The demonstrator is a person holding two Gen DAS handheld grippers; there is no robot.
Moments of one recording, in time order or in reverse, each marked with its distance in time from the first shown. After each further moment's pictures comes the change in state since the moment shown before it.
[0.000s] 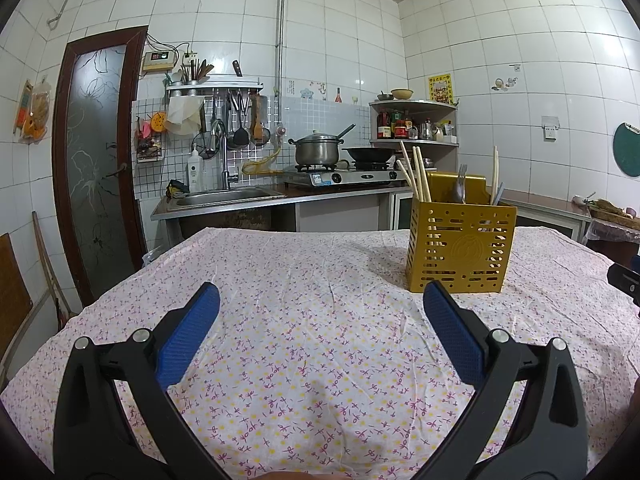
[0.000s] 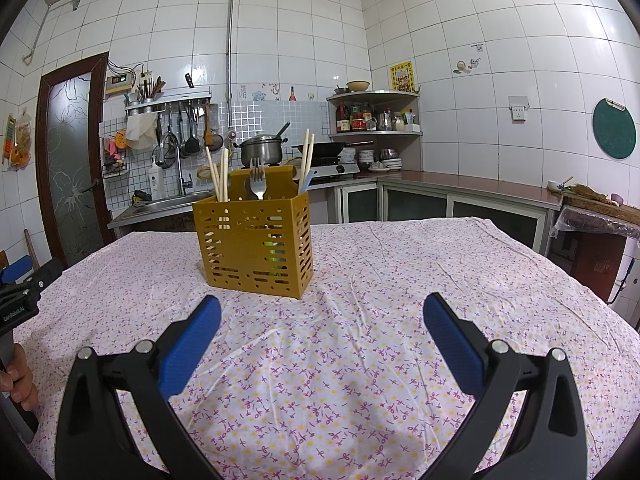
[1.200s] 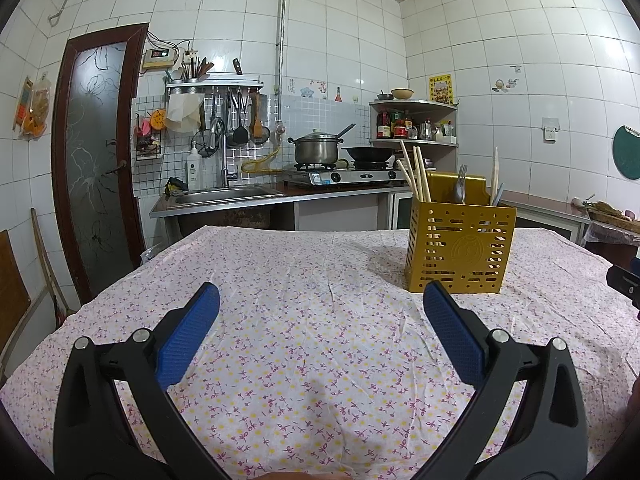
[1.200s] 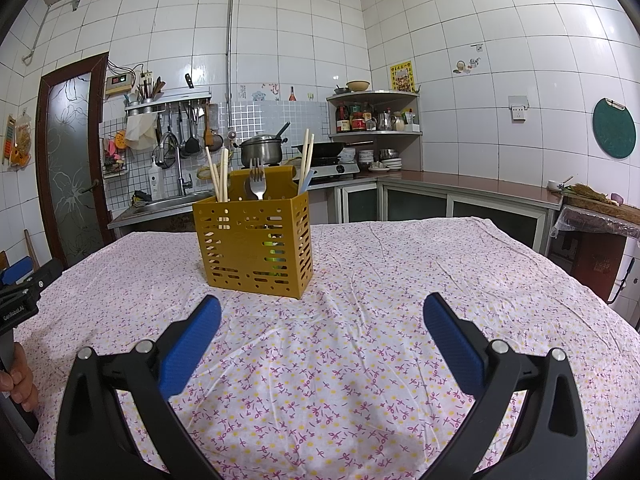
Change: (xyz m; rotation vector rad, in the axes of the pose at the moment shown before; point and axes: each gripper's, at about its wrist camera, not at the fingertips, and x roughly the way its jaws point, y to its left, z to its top) left arm 0.001 -0.002 -0.002 -0.007 0.005 -0.006; right arm 0.000 0.000 0.000 0.001 0.000 0.000
